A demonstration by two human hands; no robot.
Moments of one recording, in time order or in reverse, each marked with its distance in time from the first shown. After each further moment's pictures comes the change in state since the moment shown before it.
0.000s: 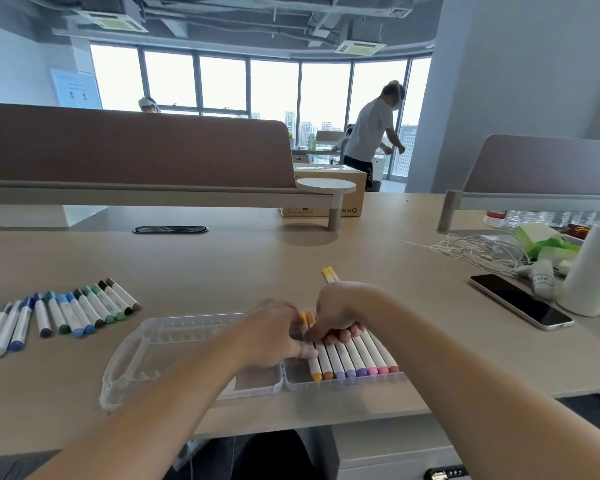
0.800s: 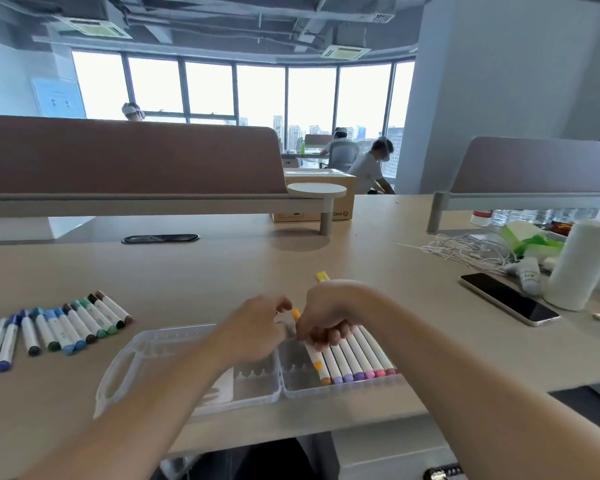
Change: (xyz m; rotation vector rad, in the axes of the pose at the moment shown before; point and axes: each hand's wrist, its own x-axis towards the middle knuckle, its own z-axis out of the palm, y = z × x) left_hand 0.001 -0.006 -0.014 -0.205 0.115 -0.098; right_hand 0.002 -0.011 -0.006 0.038 -0.062 0.028
